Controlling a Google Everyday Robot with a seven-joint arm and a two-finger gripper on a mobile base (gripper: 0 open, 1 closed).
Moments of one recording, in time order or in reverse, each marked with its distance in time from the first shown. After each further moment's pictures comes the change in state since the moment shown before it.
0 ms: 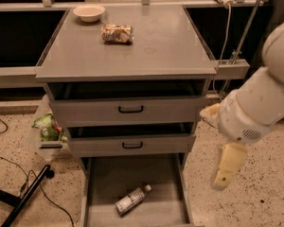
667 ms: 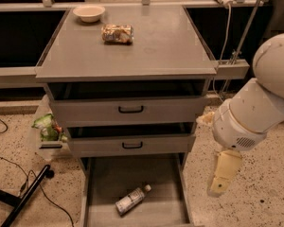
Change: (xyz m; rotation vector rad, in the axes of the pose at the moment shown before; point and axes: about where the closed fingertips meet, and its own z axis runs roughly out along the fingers) arm 0.003 0.011 0.023 -0.031 0.003 0.002
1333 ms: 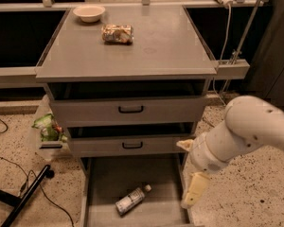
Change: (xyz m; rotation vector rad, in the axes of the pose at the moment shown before) arm 0.009 -0.011 0.131 -0.060 -0.175 0.018
